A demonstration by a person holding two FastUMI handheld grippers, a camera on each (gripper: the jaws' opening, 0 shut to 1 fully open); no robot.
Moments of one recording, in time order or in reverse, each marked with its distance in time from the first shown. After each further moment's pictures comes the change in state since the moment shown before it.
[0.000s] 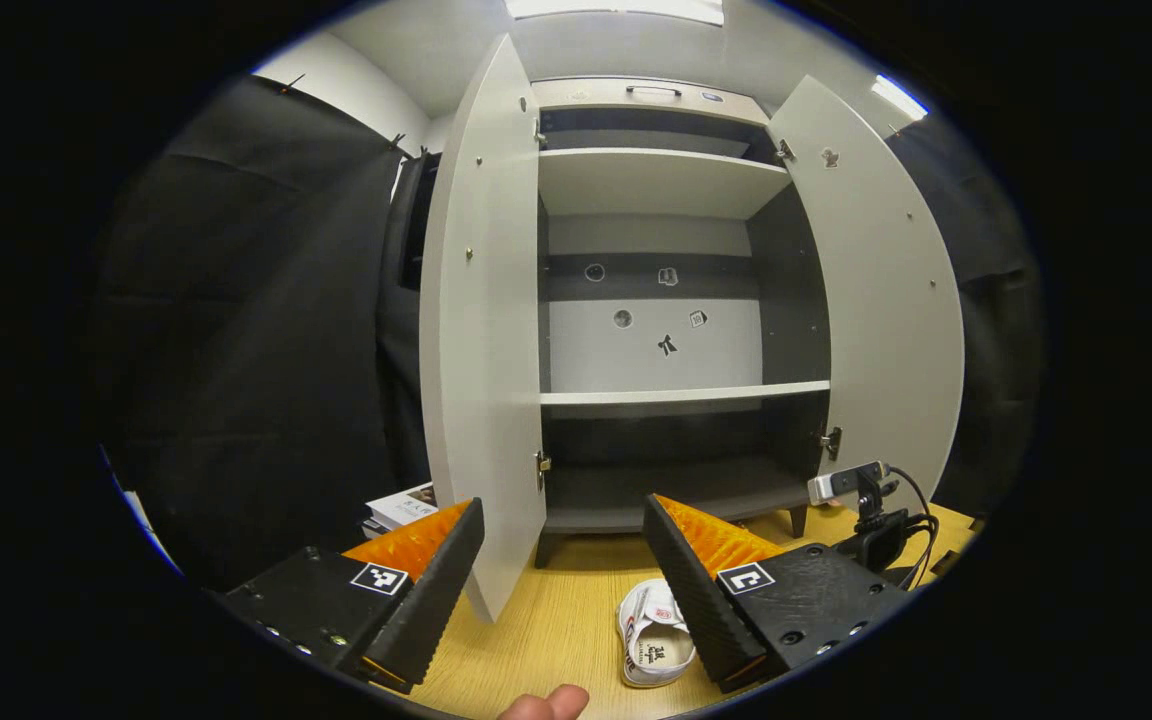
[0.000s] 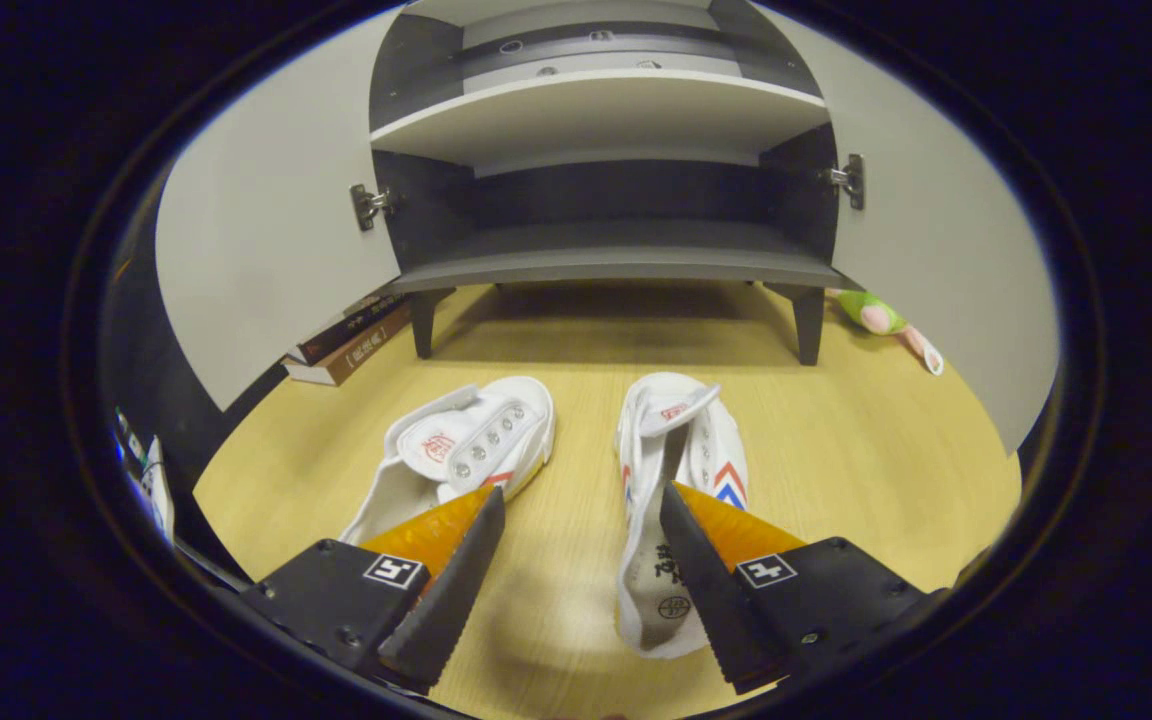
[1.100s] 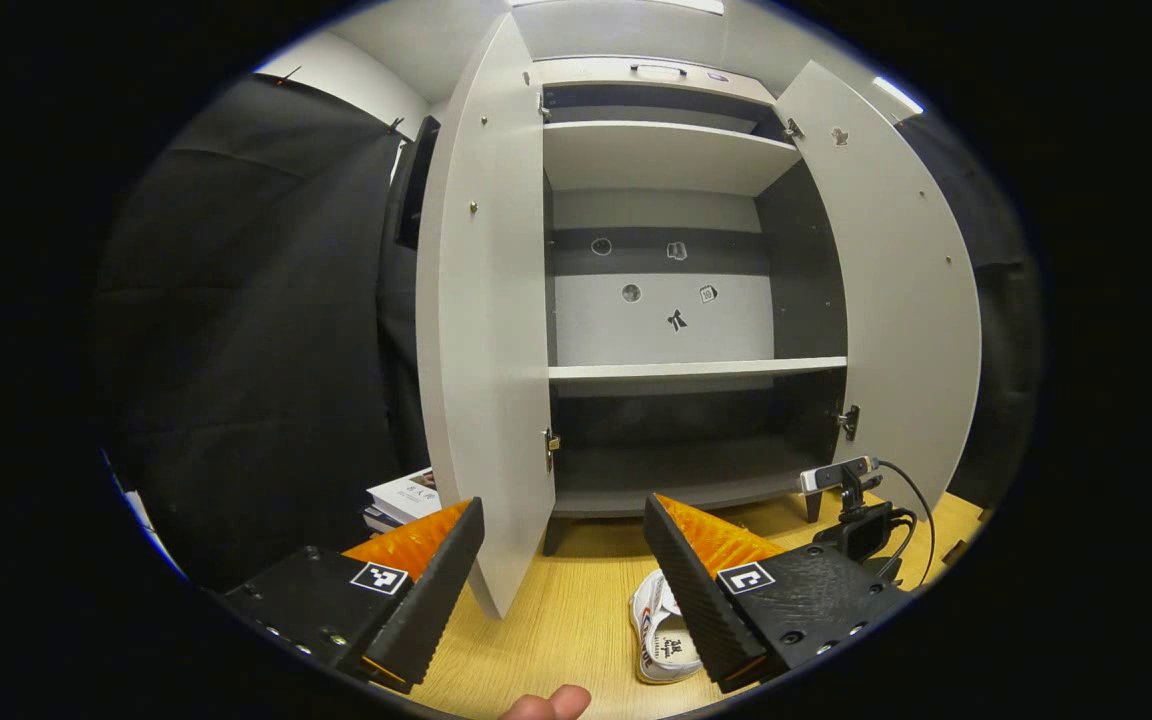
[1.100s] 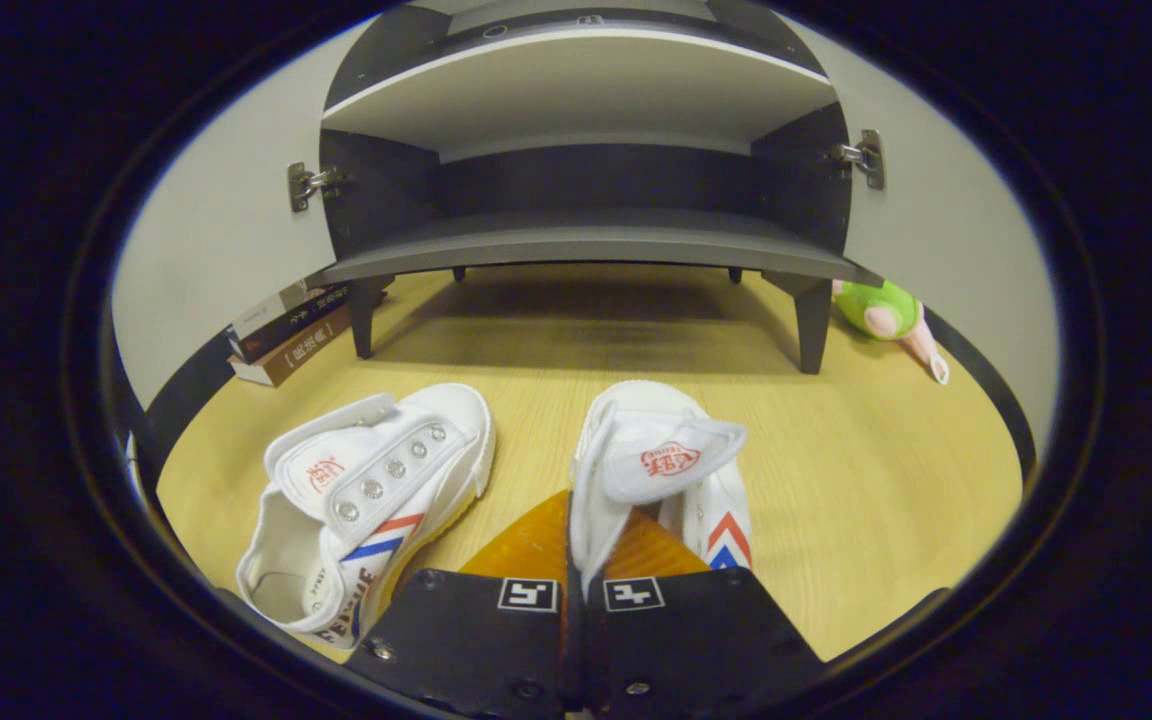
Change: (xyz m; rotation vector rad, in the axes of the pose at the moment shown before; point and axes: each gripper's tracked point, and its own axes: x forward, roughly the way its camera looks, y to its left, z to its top) left arm 0.014 0.006 -0.023 0.014 0.056 0.004; right arm 0.053 -0.037 0.014 -0.048 -0.050 -0.104
